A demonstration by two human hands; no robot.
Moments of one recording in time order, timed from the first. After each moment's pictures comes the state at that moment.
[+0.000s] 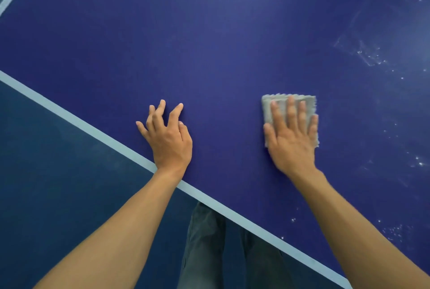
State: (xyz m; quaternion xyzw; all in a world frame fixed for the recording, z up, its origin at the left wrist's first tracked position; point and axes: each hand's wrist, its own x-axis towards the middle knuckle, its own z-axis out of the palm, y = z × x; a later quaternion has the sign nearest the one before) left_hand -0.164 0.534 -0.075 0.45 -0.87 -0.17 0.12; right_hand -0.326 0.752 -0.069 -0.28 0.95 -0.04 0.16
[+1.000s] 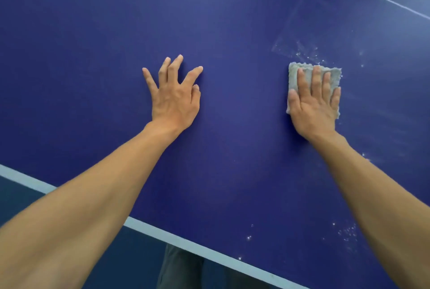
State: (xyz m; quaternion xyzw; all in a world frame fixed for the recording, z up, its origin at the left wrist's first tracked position) left_hand -0.352 0.552 -0.076 0.23 -0.97 -0.12 0.02; right_hand -0.495 0.840 -0.066 -0.15 0.97 -0.04 0.17
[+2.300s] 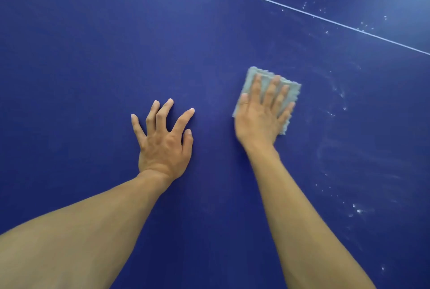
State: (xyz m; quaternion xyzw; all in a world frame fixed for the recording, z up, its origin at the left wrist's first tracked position) left_hand -0.420 0.558 -0.083 0.20 -0.97 -0.09 -0.03; right_hand -0.557 0.714 -0.073 -0.01 0.98 -0.12 0.15
